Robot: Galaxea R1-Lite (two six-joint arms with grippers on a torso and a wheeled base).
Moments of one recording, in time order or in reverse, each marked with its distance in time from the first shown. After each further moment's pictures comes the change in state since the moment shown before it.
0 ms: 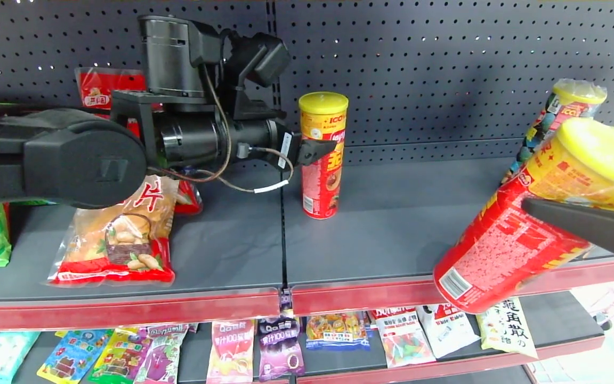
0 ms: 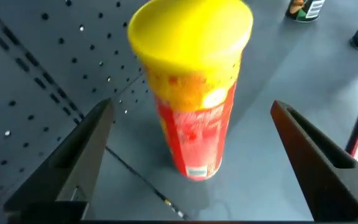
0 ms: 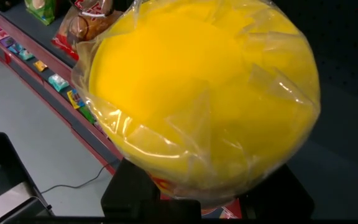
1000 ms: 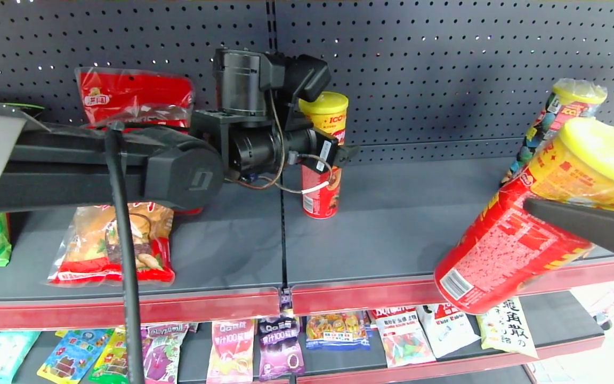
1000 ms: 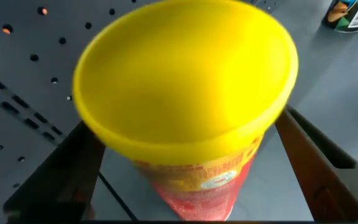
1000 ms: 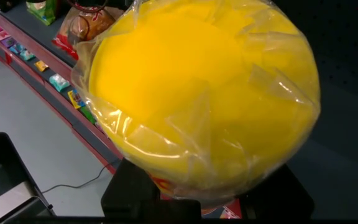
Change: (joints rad) left arm -0.061 0.177 -0.142 -0.054 0.135 -0.003; right arm 0.000 -0.004 0.000 0.004 0.000 0.002
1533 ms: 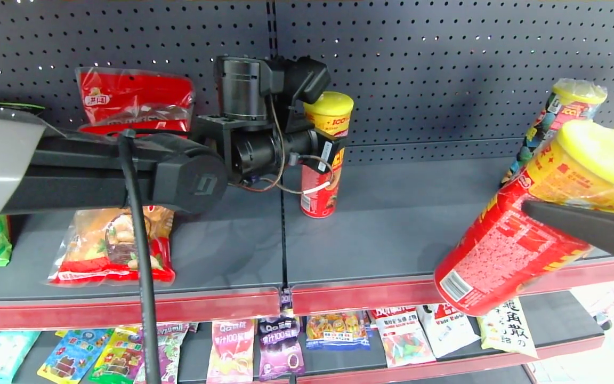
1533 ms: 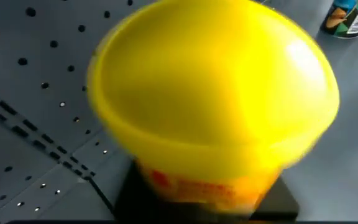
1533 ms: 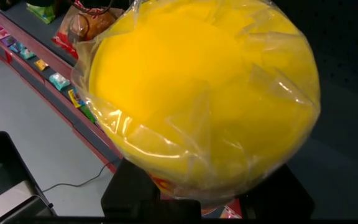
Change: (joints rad) left arm 0.007 0.014 0.013 -0.054 -0.044 -0.006; right arm 0.000 0.001 0.002 0.003 0.001 0.001
